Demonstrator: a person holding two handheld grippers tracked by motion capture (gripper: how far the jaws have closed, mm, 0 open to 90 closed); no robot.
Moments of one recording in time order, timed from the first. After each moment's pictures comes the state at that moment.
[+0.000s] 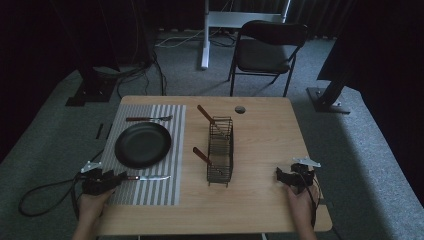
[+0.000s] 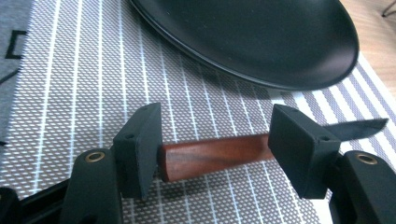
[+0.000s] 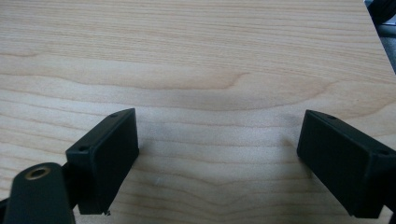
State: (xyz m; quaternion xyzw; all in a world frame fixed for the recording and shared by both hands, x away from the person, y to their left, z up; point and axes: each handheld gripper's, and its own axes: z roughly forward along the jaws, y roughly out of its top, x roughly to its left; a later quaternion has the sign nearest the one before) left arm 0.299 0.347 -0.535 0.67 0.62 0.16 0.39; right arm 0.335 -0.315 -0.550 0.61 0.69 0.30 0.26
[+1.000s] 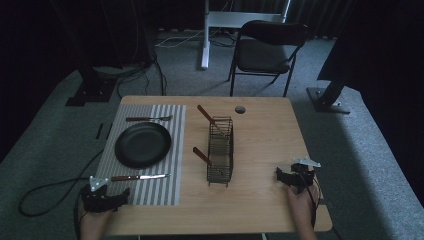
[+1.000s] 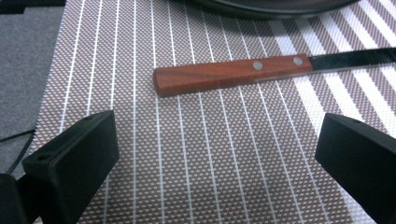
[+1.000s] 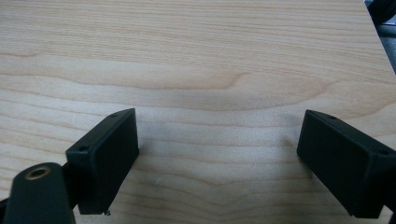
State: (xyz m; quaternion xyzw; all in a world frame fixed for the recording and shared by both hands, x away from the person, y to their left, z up) left arm 0.248 0.315 -0.542 0.69 0.61 0.25 0.29; right arm 0.335 -0.315 -0.550 0.61 0.69 0.30 0.26
